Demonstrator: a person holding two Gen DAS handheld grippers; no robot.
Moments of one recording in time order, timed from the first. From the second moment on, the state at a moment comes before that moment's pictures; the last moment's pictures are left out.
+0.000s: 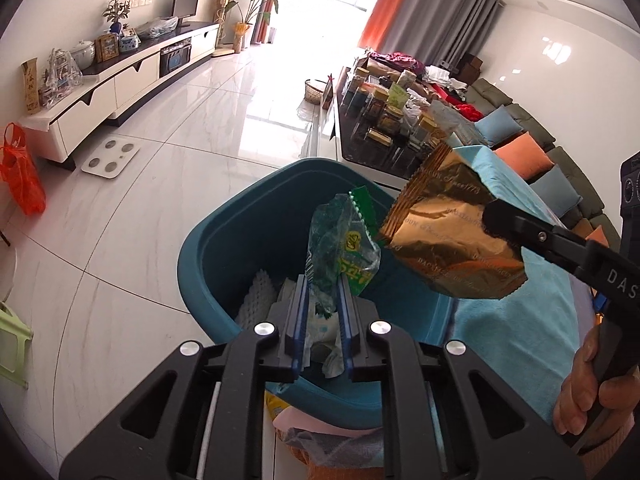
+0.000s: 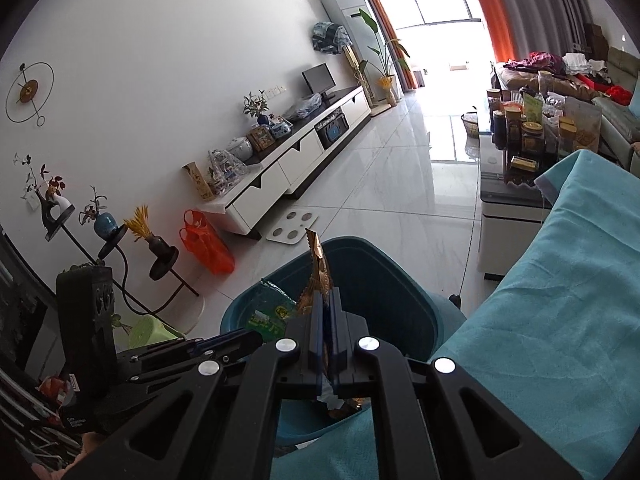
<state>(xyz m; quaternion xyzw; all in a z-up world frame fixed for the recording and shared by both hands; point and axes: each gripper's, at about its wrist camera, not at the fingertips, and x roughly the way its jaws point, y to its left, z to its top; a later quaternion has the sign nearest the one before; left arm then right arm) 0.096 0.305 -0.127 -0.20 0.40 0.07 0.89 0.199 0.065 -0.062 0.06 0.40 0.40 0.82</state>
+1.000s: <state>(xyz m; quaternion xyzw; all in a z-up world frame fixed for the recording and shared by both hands) 0.081 0.235 -0.084 -0.16 0.33 -0.02 0.93 0.147 -0.027 -0.027 0.05 0.34 0.38 0.86</state>
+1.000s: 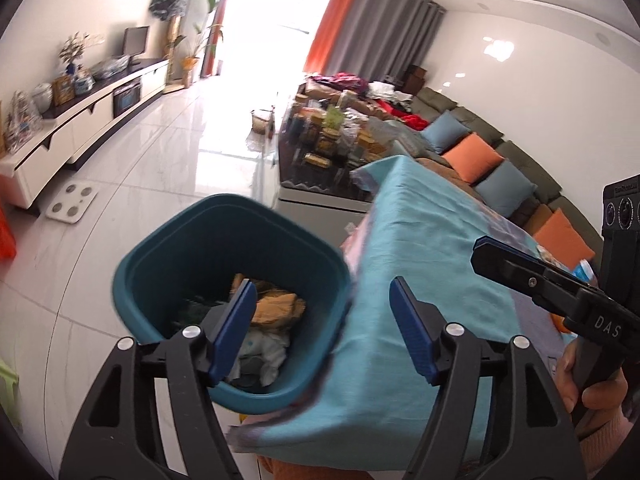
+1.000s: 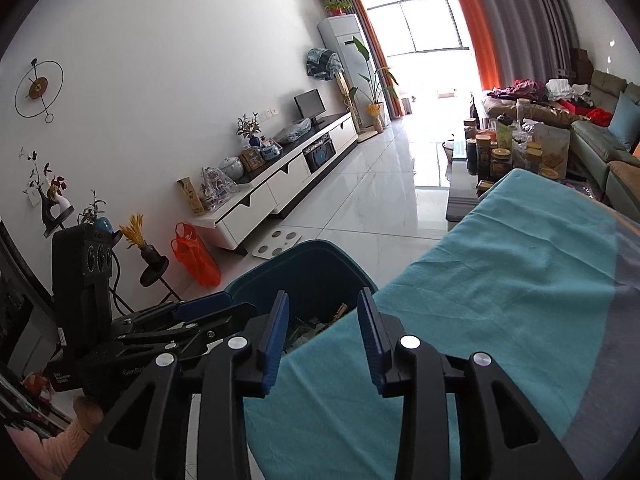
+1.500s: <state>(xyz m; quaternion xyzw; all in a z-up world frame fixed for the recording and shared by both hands) 0.103 0.051 -0.072 -0.07 0.34 -0.21 0.91 0.092 -0.203 -0.023 0.08 0.30 0.20 0.93</state>
